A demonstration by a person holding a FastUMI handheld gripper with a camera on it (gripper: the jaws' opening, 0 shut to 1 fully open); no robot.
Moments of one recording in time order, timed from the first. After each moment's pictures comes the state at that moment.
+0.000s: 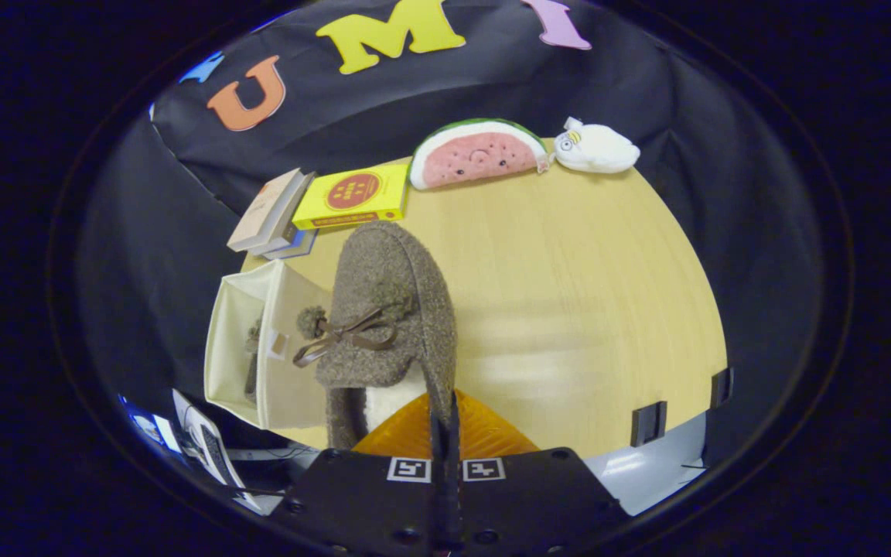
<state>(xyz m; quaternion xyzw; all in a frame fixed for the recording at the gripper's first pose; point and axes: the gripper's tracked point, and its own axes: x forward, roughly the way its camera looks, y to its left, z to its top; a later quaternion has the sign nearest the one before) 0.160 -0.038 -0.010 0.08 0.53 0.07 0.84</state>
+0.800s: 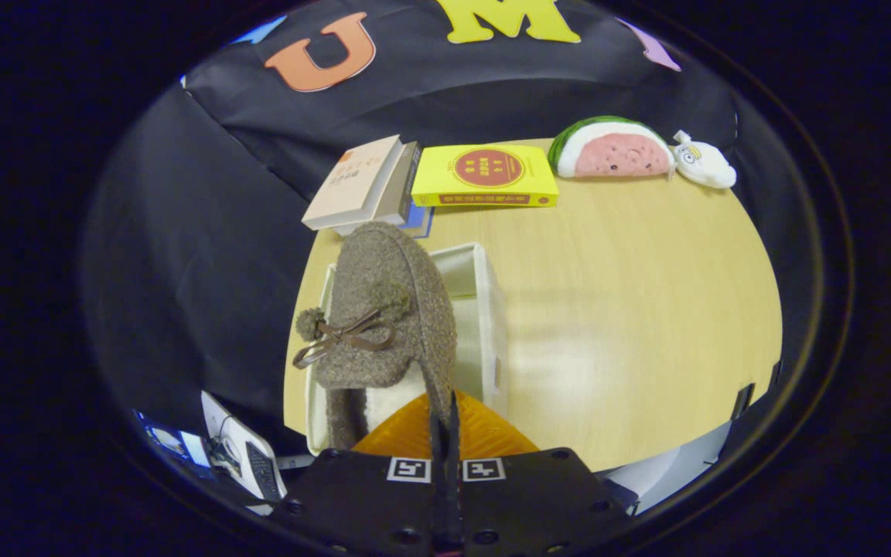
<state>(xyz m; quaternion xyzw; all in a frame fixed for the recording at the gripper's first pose) 0.180 0.210 -0.031 0.08 0.55 0.10 0.83</state>
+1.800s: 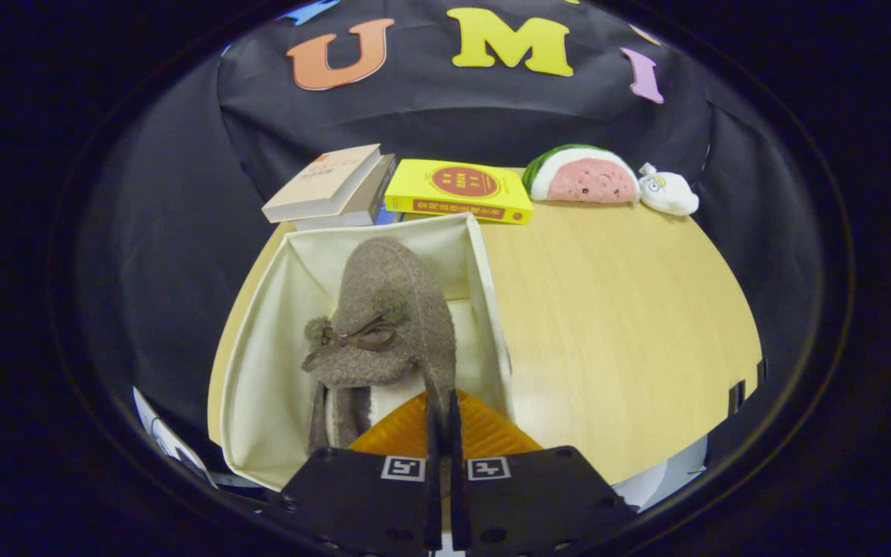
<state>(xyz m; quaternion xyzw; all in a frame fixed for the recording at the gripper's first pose) 0.169 0.219 -0.092 0.01 0.45 0.03 0.89</state>
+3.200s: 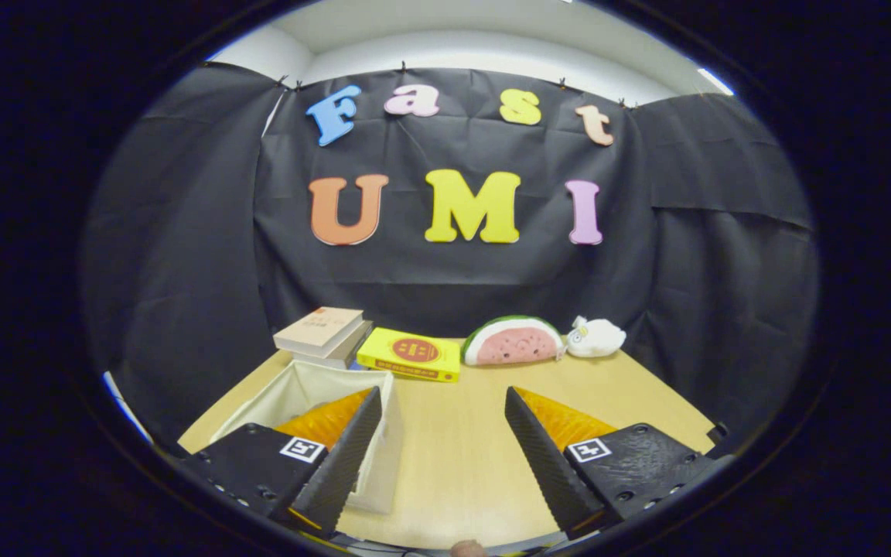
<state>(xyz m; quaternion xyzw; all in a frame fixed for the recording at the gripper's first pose) 0.102 0.080 0.070 -0.01 0.09 0.01 1.00</state>
